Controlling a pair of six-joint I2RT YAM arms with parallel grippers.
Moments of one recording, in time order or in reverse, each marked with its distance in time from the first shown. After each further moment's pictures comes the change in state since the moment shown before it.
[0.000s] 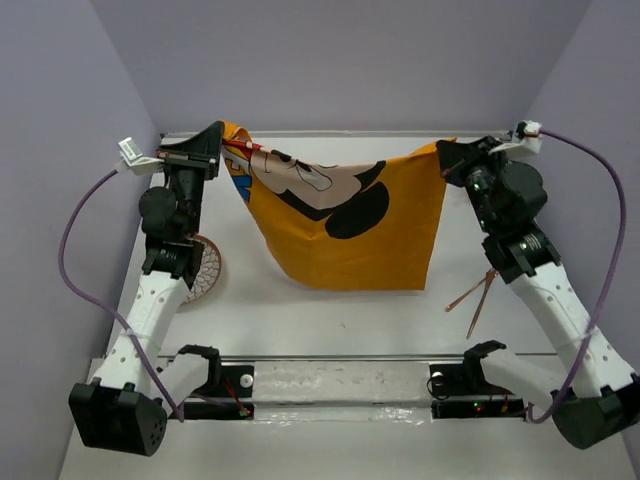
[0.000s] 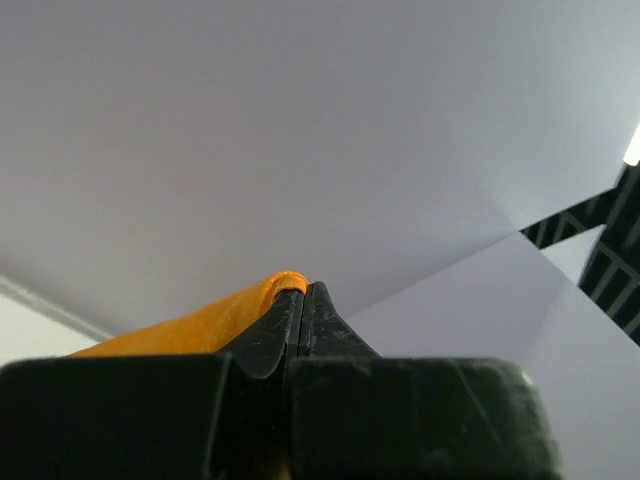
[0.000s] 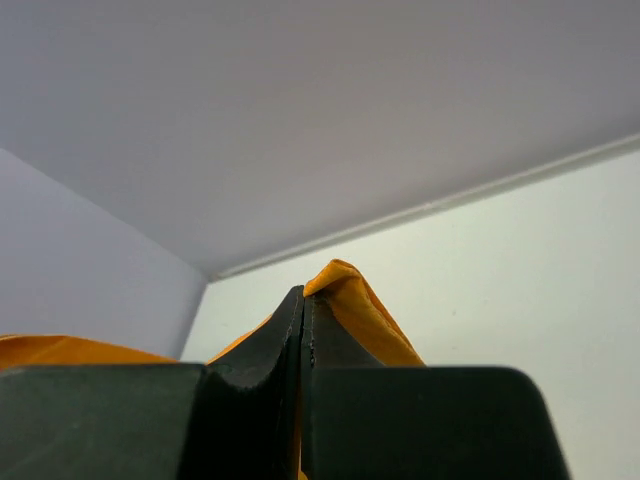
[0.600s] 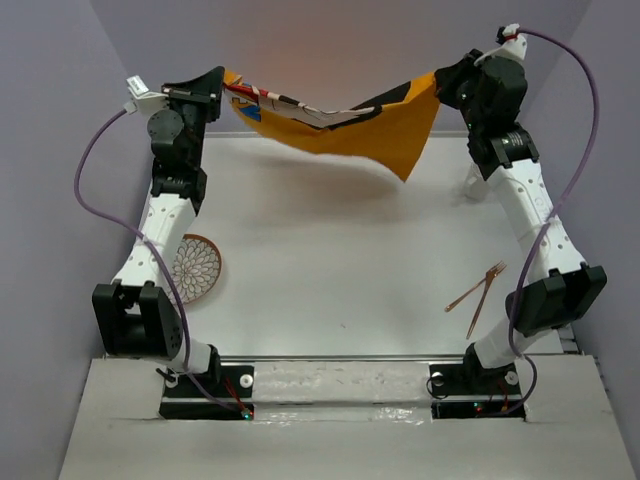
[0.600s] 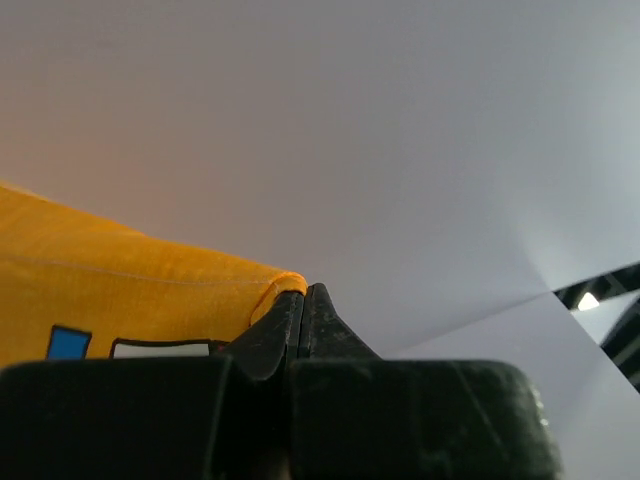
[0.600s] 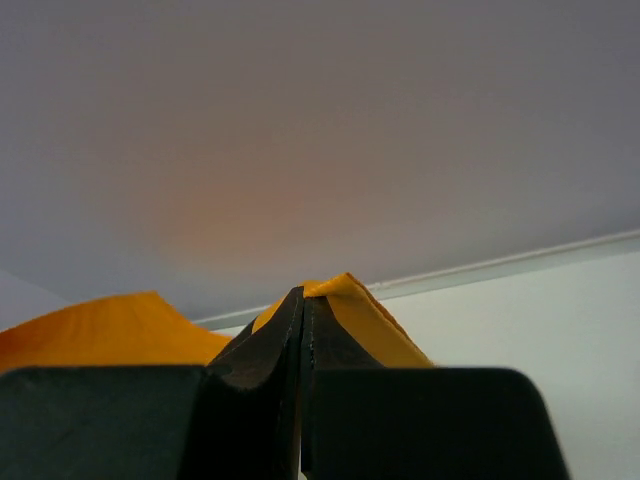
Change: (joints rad) left arm 0.073 0.539 0.448 -0.032 0.060 -0.094; right arm -0.138 0.678 0.739 -0.206 -0.045 -0.133
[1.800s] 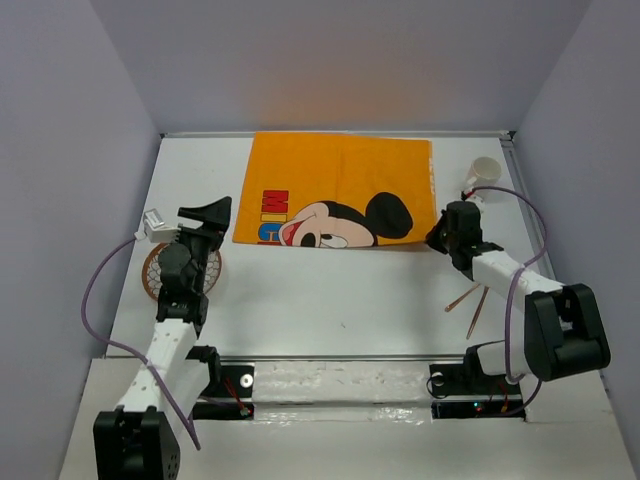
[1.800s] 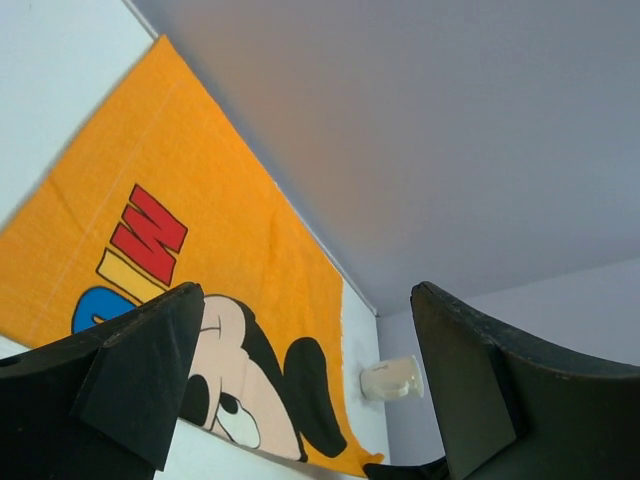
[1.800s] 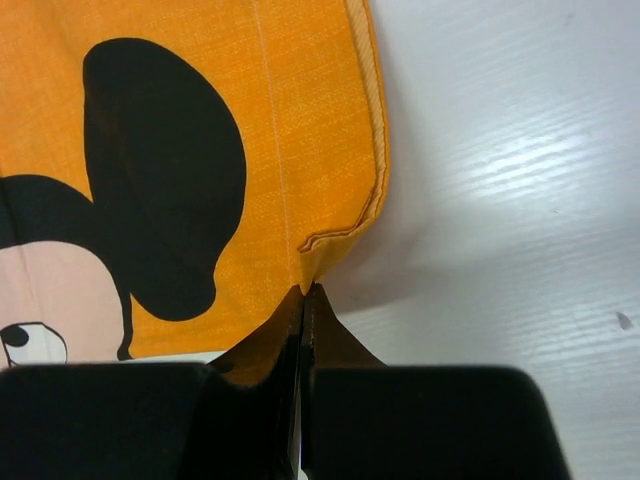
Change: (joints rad) left arm 0.058 -0.697 -1.038 0.063 0.018 0.187; right arm -0.029 -0.279 -1.188 0.240 -0.002 0.110
